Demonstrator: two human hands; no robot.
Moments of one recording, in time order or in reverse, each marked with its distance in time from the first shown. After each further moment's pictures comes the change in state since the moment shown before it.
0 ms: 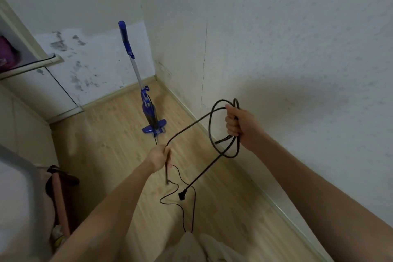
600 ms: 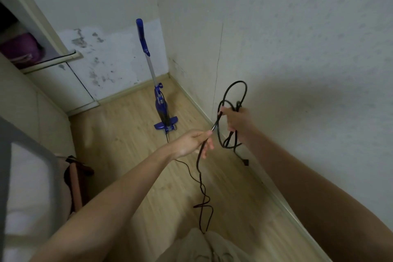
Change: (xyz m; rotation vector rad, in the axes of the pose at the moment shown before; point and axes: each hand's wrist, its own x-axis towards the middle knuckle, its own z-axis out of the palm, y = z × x) left_hand -0.038 0.083 -0.015 -0.073 -0.373 0.326; right_hand 0.049 0.023 0.030 -0.378 0.295 0.014
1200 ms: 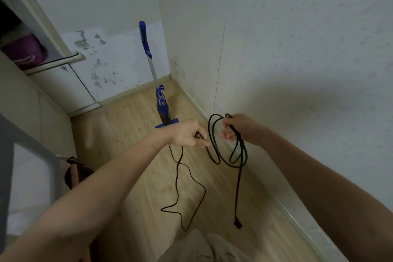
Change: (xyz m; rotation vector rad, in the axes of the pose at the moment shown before) left_hand 0.009 0.025 -0.043 0.625 -0.119 0.130; right_hand -0.013 -0.012 -0.019 -0.188 -0.458 0.085
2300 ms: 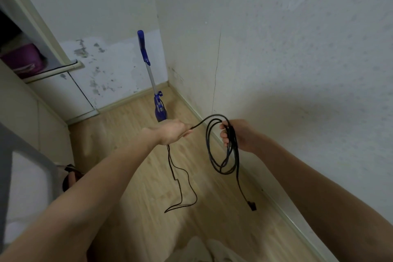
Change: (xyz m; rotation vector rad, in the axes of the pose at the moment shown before) left_hand -0.003 -0.044 -0.008 0.339 0.079 -0.131; right_hand -0.020 -0.004 0.012 0.340 0.049 0.103
